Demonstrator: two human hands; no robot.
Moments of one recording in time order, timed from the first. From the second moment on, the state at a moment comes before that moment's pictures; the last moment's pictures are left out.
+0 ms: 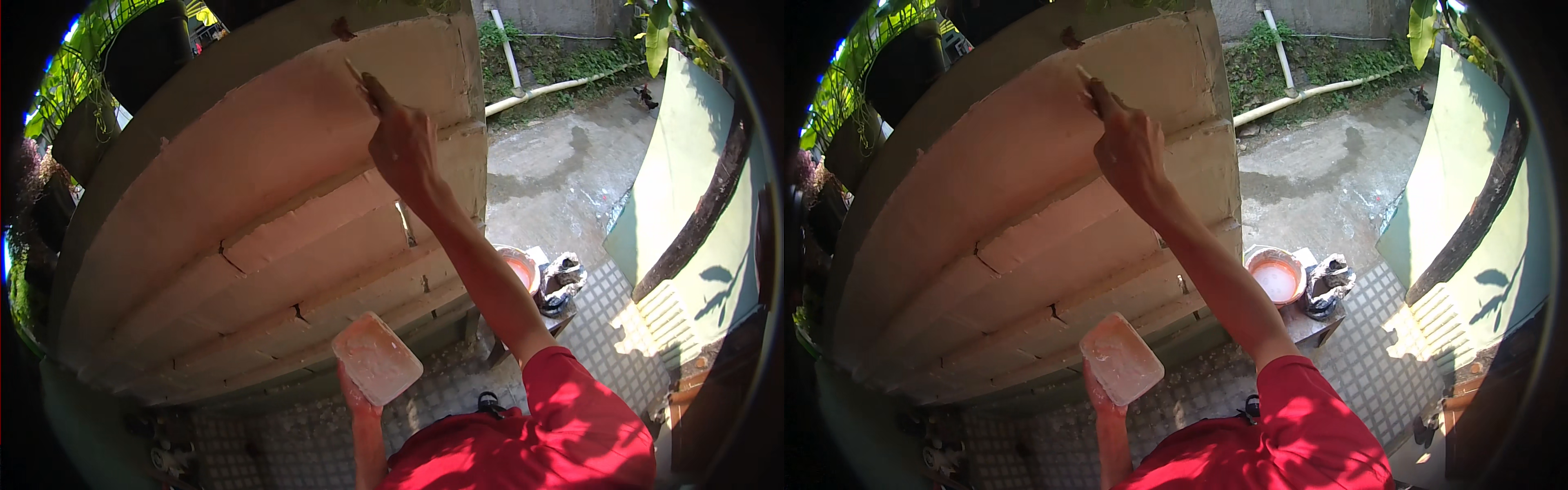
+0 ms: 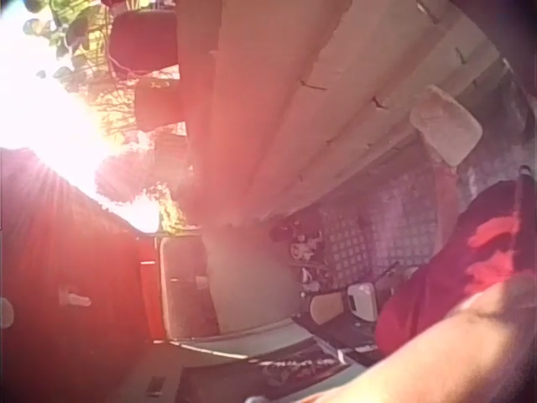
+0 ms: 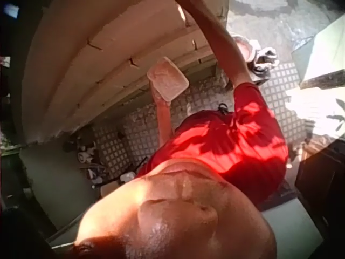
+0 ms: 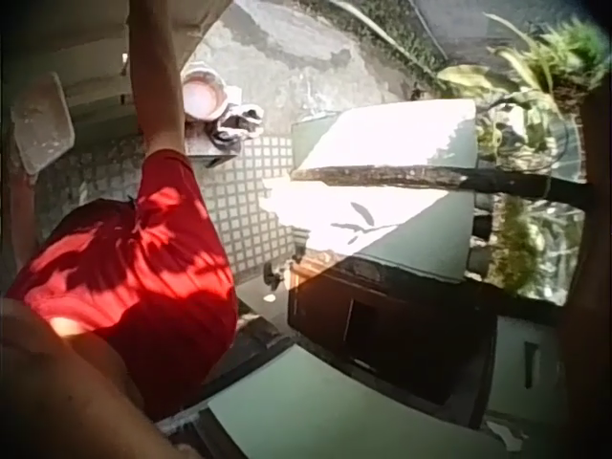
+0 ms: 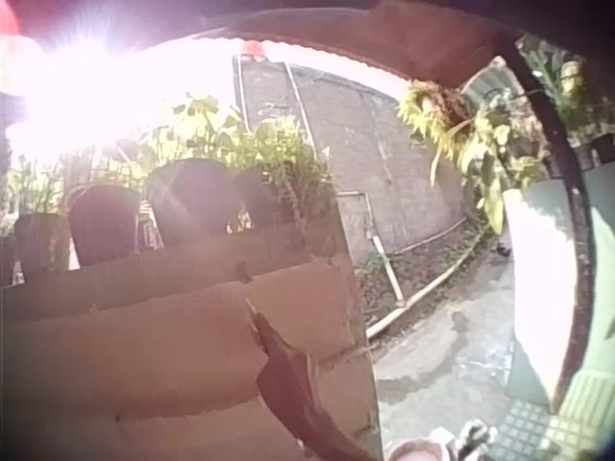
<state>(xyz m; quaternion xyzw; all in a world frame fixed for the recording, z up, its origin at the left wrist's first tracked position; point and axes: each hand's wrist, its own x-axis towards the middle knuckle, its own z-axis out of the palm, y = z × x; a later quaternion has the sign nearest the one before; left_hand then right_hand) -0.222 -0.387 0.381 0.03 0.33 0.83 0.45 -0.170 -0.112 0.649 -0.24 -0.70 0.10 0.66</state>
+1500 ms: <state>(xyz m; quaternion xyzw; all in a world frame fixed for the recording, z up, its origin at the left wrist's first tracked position) -0.224 -0.394 0.384 0.02 0.33 0.85 0.42 -0.202 -0.100 0.602 -0.25 -0.68 0.08 0.68</state>
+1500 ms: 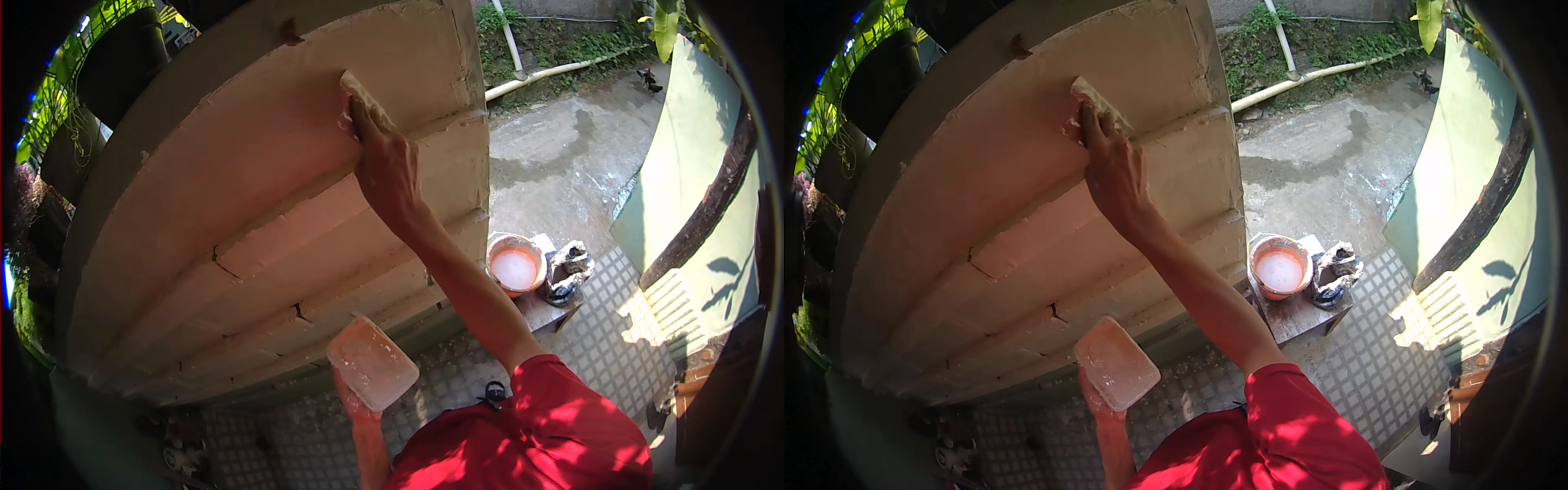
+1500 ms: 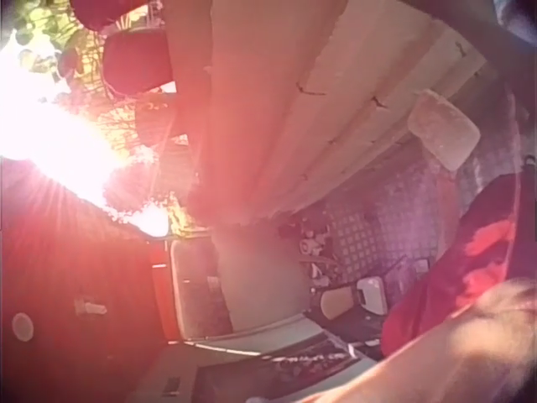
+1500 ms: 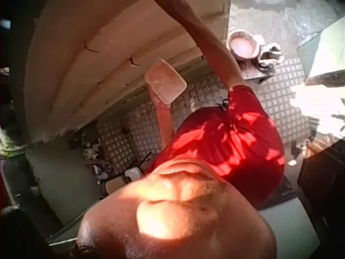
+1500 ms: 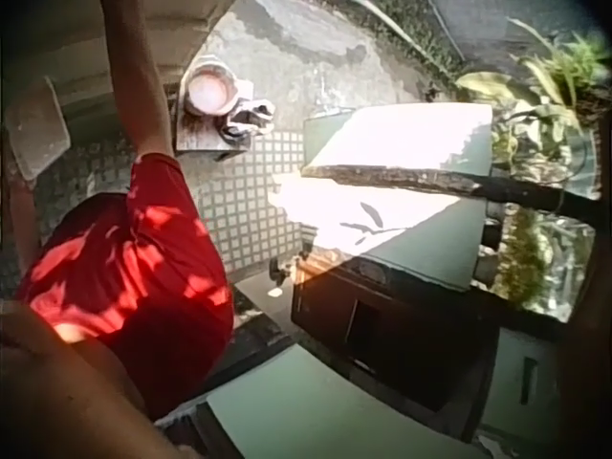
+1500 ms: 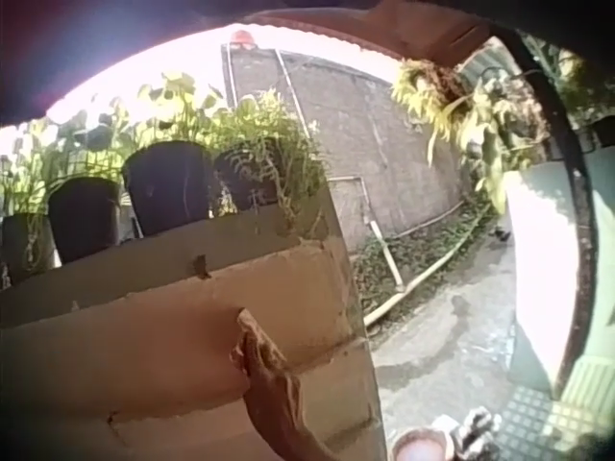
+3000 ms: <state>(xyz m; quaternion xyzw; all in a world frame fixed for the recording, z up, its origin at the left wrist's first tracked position) -0.209 -0.436 0.396 0.02 0.34 0.85 0.40 -0.119 -0.049 0.623 -0.34 -0.59 0.08 0.73</state>
